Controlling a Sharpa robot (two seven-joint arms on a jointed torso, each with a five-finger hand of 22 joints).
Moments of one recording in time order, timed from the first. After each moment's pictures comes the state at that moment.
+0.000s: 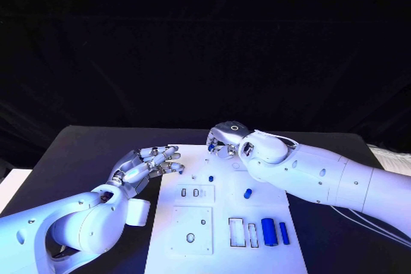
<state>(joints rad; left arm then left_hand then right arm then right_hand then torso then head) 1.16 -0.96 -0.02 1.81 0.08 -0.40 0.46 1.40 -0.06 0.21 0.13 0.16 1.02 0.21 0.08 0.07 1.13 0.15 0.07 0.07 1.24 0.09 0.19 0.20 0.17 1.00 0.19 0.28 0.09 1.25 -0.56 0.03 1.23 -1.81 -0.32 -0.11 1.32 -0.07 0.52 -0.11 0.06 1.16 0.14 0.07 0.11 1.25 0.08 0.06 0.06 1.47 -0.01 1.33 1.08 0.08 1.41 0.09 1.36 1.17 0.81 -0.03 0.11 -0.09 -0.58</state>
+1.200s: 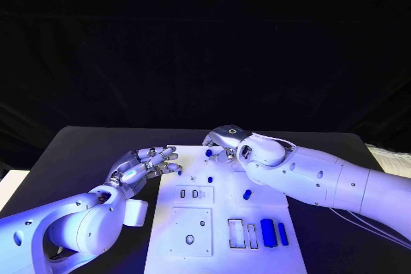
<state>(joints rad) 1.16 -0.96 -0.02 1.80 0.08 -0.40 0.45 1.40 -0.06 0.21 0.13 0.16 1.01 0.21 0.08 0.07 1.13 0.15 0.07 0.06 1.24 0.09 0.19 0.20 0.17 1.00 0.19 0.28 0.09 1.24 -0.57 0.02 1.25 -1.80 -0.31 -0.11 1.33 -0.15 0.37 -0.01 0.06 0.95 0.16 0.07 0.07 1.04 0.11 0.08 0.06 1.46 0.02 1.23 0.91 0.11 1.29 0.12 1.21 0.92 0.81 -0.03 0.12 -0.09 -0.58</state>
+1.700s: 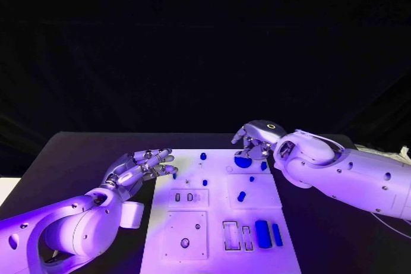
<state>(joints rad) 1.16 -0.96 -0.02 1.79 0.08 -0.40 0.45 1.40 -0.06 0.21 0.13 0.16 1.01 0.21 0.08 0.07 1.13 0.15 0.07 0.07 1.24 0.09 0.19 0.20 0.17 1.00 0.19 0.28 0.09 1.25 -0.87 0.05 1.49 -1.66 -0.35 -0.14 1.29 -0.19 0.33 0.06 0.10 1.04 0.12 0.08 0.07 1.46 0.02 0.42 0.31 1.47 -0.05 1.33 1.08 0.06 1.46 0.06 1.43 1.29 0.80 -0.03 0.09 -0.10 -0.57</state>
